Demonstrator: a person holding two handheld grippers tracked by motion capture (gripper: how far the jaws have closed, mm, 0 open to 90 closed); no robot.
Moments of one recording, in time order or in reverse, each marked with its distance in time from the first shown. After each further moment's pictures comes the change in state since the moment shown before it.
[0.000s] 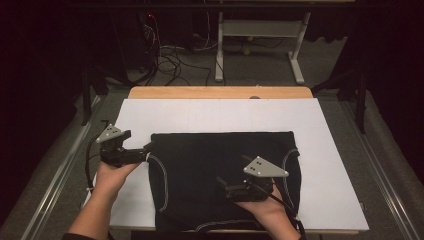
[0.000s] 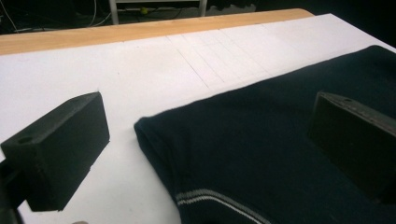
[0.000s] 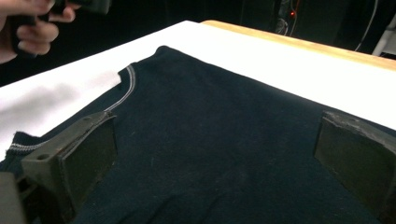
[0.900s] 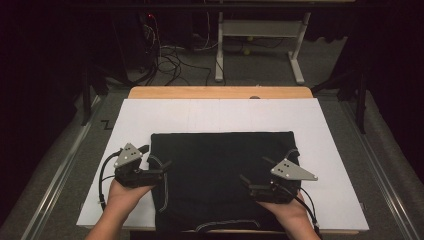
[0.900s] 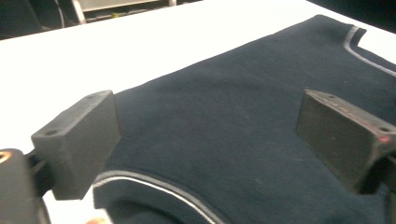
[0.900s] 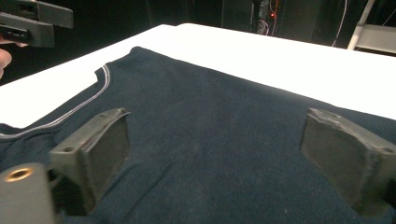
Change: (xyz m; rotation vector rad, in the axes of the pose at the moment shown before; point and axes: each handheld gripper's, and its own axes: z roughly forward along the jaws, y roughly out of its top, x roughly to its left) left arm -0.063 -0.024 -0.007 0.011 -0.058 0.136; right arm -0.036 -0.015 -0.039 -0.027 -0.052 0.048
